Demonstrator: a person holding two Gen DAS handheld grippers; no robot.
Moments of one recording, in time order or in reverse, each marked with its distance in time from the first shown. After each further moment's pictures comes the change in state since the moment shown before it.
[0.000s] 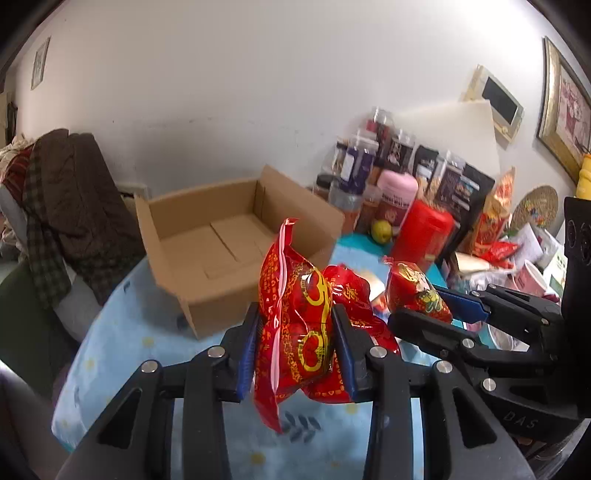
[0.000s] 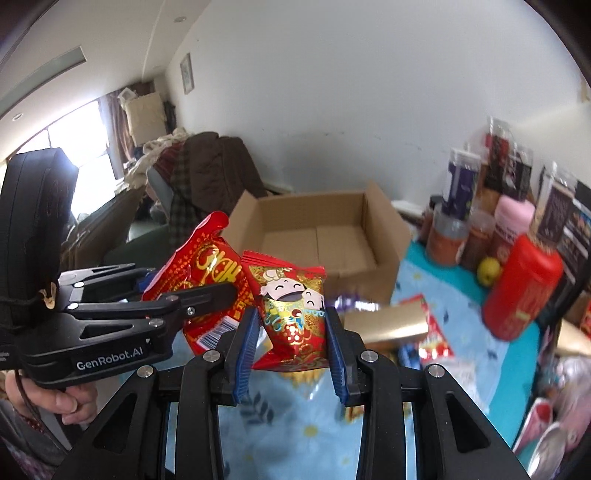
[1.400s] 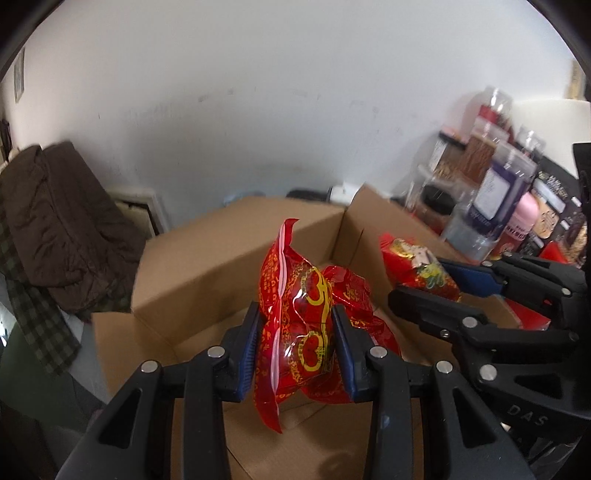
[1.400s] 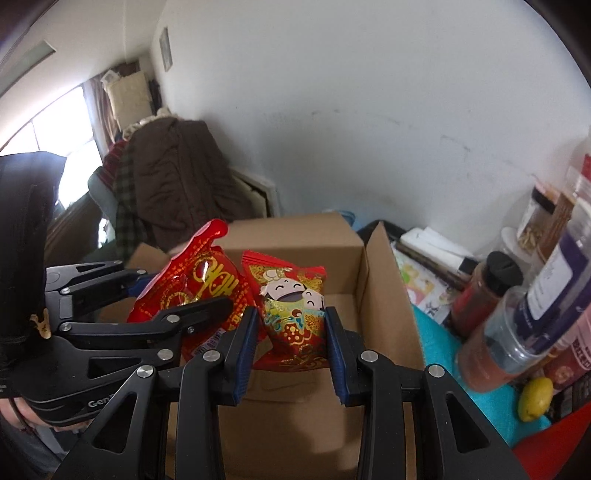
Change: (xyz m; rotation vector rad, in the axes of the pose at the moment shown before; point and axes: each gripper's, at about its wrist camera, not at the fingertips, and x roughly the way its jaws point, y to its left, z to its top) left arm 0.212 0.096 0.126 0.026 0.173 0.138; right arm 0.227 -0.082 0.131 -0.015 0.132 0.015
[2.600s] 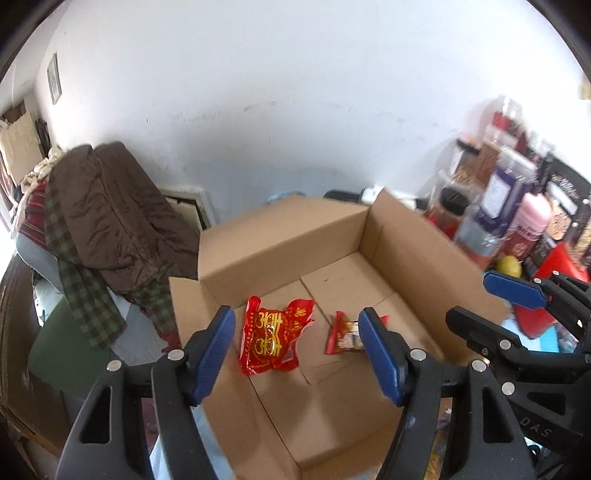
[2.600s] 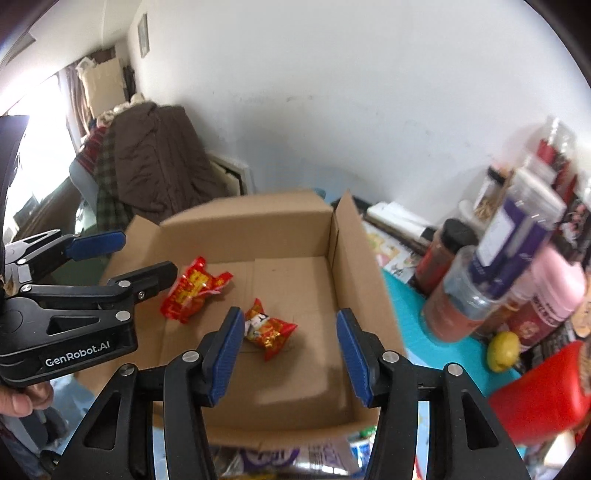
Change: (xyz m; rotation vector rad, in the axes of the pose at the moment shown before) left arm -0.079 -0.017 -0.015 -0.024 -0.038 0.175; right arm -0.063 0.015 -0.019 0.024 0.030 -0.127
